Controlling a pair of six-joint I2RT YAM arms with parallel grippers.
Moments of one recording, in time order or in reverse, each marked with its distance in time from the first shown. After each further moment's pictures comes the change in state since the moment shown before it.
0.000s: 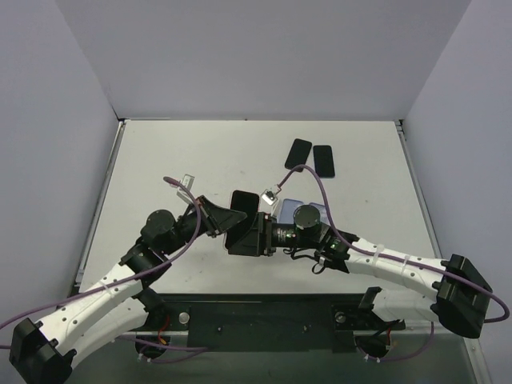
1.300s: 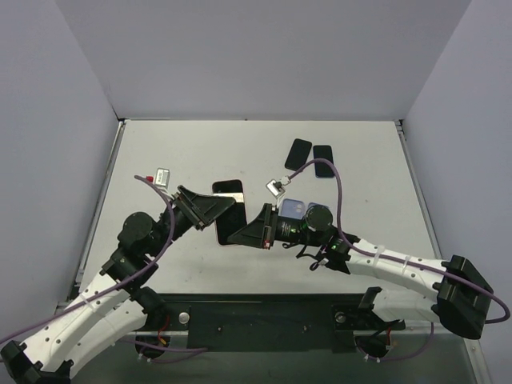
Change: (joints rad) left arm 0.011 -0.136 0.095 -0.081 -0.155 -0.135; right arm 0.039 0.017 -0.027 0.347 0.031 0.145
